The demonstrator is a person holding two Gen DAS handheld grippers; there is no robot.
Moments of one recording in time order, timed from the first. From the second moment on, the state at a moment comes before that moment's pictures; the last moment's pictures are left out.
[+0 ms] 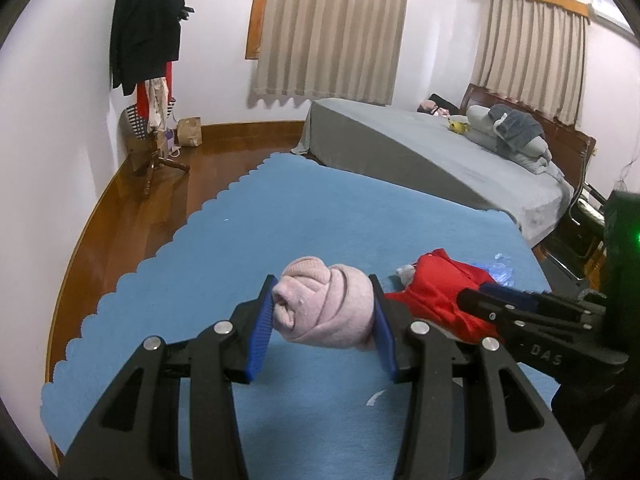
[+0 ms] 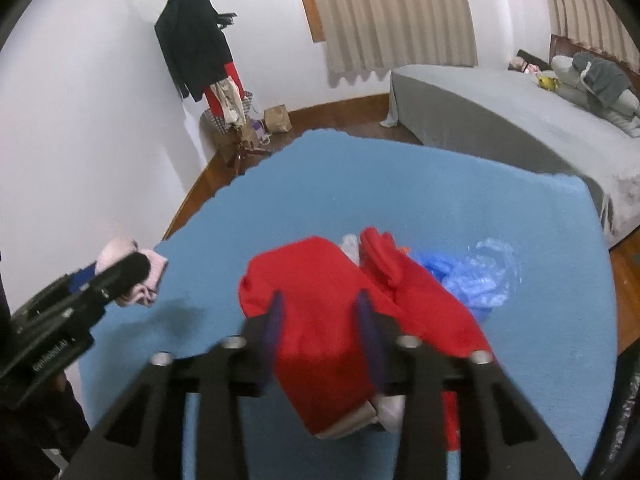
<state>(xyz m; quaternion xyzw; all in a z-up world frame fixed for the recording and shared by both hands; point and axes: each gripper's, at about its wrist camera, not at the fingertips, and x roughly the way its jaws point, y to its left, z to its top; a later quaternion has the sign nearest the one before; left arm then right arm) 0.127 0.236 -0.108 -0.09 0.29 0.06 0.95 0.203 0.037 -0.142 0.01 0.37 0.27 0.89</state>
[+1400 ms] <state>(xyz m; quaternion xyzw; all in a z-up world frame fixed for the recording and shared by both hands) 0.119 0.148 -0.069 -0.07 0.27 -0.03 0.96 0.147 -0.083 -0.074 0.07 0.31 0.24 0.92</state>
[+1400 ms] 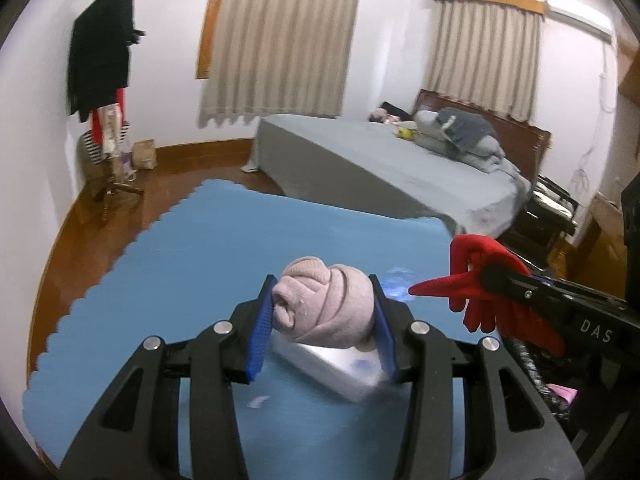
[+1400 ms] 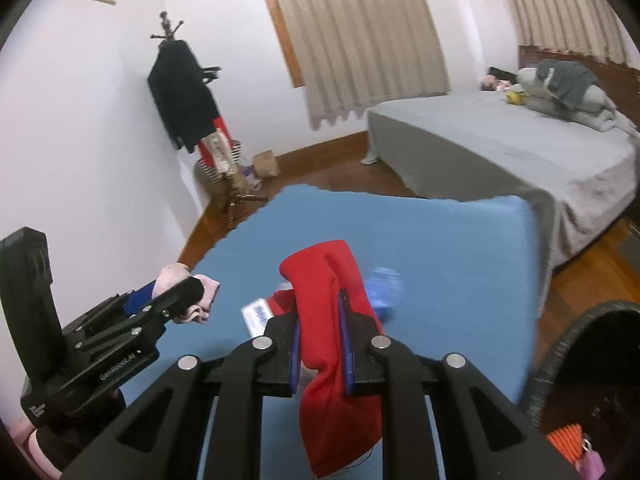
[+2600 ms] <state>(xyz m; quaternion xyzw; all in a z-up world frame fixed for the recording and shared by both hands) 0.131 -0.143 -0.116 0.00 0.30 -0.28 0.91 0.065 -0.350 -0.123 0.16 0.33 -0.05 0.93</state>
